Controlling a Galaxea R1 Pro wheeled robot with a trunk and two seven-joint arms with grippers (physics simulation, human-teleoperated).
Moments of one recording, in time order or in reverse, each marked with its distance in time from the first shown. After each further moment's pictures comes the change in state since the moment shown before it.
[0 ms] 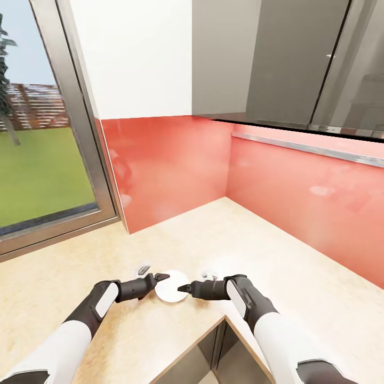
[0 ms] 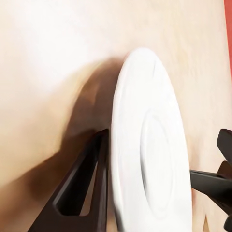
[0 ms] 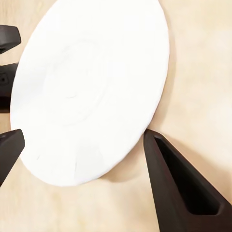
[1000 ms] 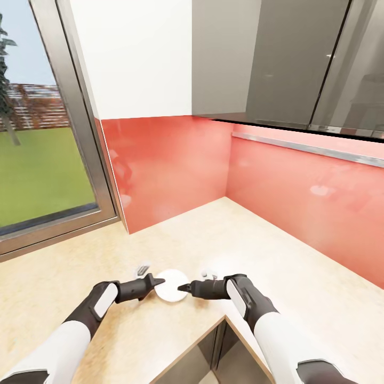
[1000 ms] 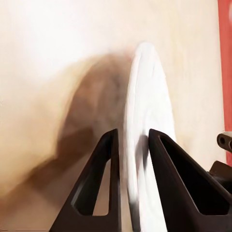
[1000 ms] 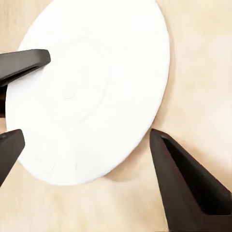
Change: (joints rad) left arm 0.000 0.004 0.001 0.013 0.049 0.016 0.000; right arm 0.000 0.000 0.000 -0.008 0.001 0.002 0.000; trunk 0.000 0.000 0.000
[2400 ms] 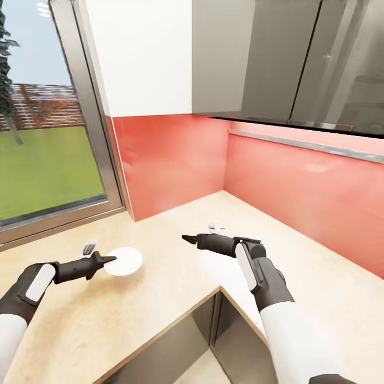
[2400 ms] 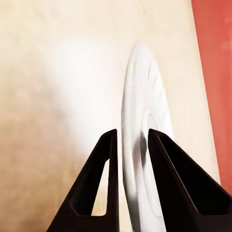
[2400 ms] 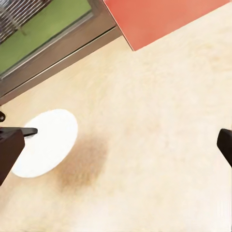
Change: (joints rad) left arm -0.014 0.319 0.074 -0.208 0.158 0.232 -0.007; right arm 0.001 0.000 -0.009 -0.544 0.008 0.038 -0.004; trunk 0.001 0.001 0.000
